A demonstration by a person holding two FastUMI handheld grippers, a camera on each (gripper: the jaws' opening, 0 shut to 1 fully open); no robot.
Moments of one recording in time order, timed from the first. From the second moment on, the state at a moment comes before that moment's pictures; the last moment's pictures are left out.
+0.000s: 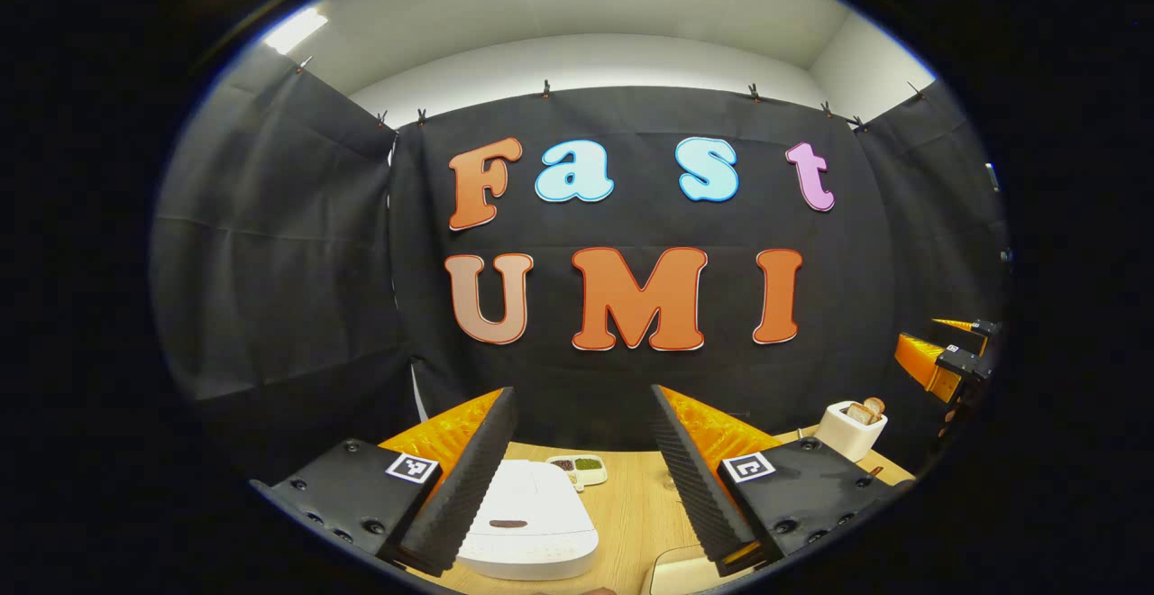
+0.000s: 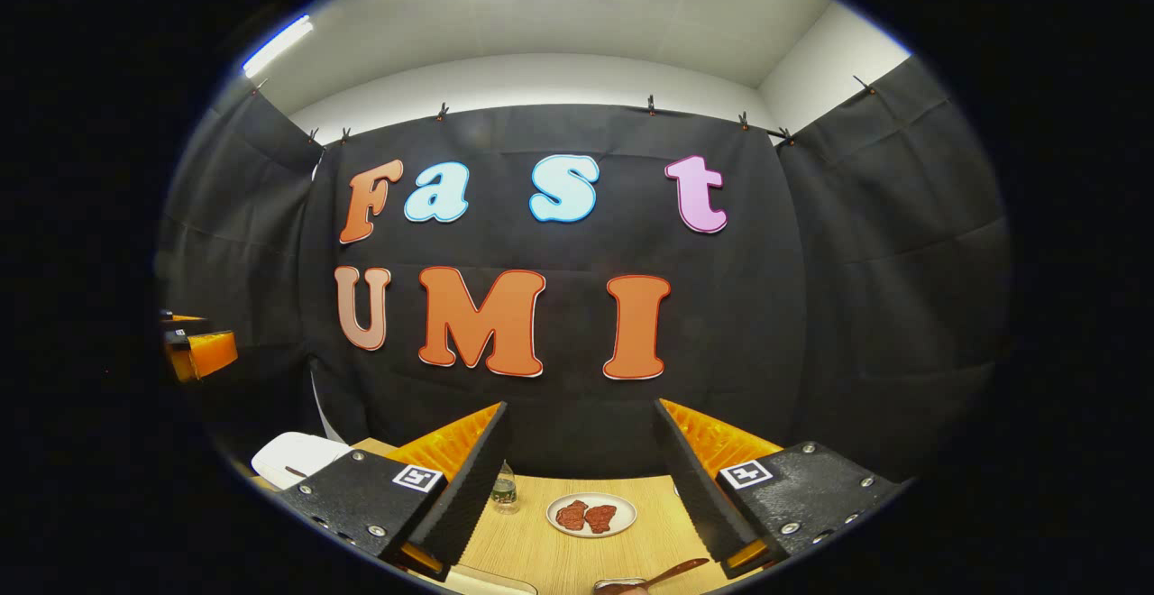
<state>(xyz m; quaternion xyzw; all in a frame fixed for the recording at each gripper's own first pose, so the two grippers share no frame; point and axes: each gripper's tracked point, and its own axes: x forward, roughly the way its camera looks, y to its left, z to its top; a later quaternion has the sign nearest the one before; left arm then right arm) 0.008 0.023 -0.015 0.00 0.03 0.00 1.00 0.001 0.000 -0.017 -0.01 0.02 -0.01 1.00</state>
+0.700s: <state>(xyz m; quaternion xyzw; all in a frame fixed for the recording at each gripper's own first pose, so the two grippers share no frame) 0.032 0.055 -0.036 -0.01 0.06 0.02 1.00 0.007 -0.008 -0.030 -0.02 0.04 -0.03 1.00</state>
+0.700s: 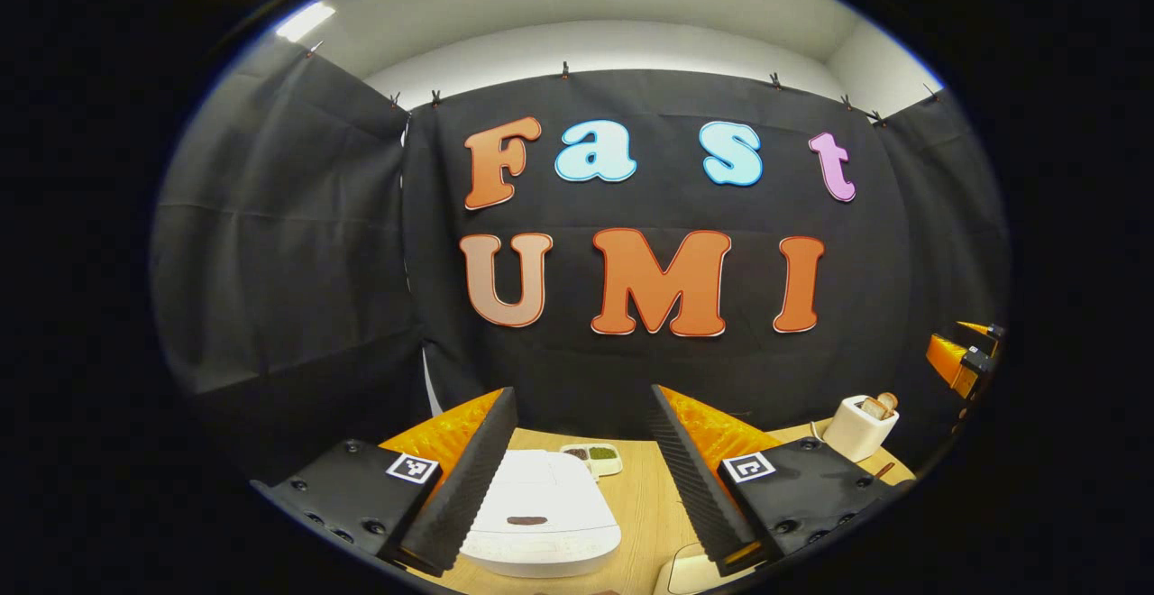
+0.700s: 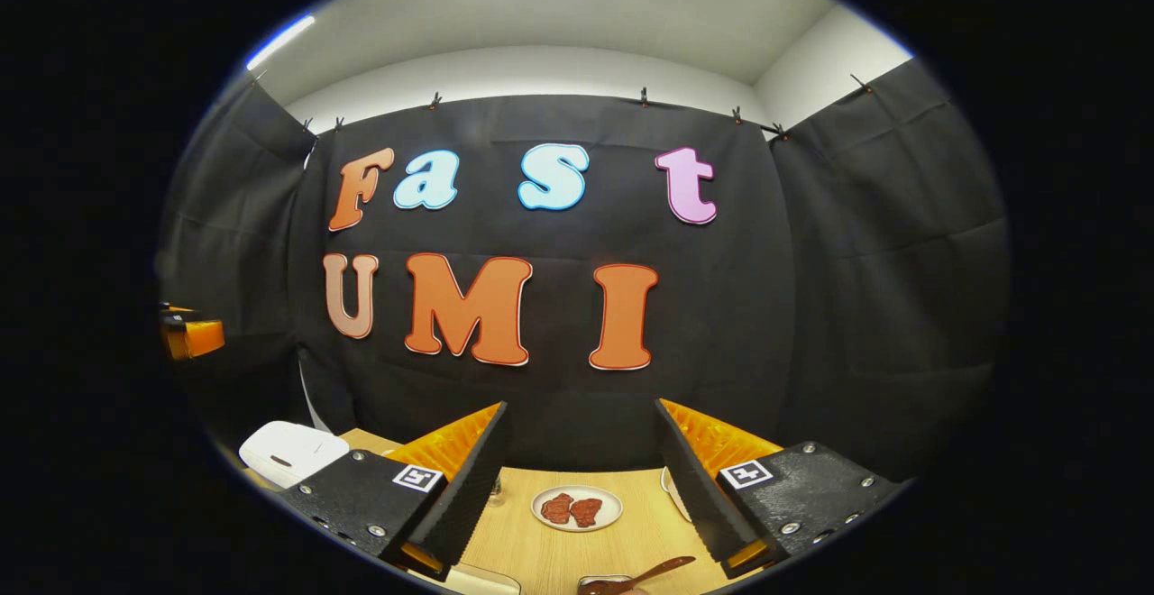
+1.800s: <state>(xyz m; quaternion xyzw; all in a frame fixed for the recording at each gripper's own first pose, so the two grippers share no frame) 0.080 0.105 -0.290 -0.21 0.53 0.02 0.82 0.000 -0.068 -0.101 -0.02 0.11 -0.10 0.99</state>
